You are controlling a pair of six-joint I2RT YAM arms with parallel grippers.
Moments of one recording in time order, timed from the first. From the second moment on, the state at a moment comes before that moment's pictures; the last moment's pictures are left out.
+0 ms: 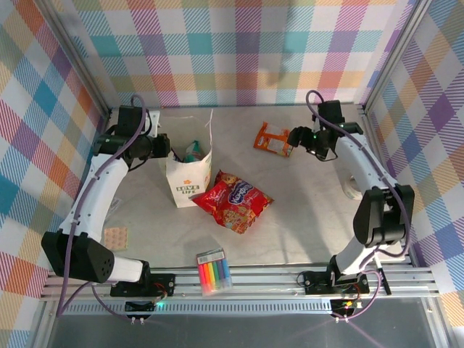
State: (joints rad) left arm -0.15 1.38 1.42 -0.89 0.13 -0.15; right arm 0.13 1.67 1.43 -0.78 -0.23 0.48
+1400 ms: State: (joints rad) left arm -0.16 1.43 1.43 -0.89 0.09 -0.15; right arm 0.06 2.25 1.77 -0.58 -0.48 0.60
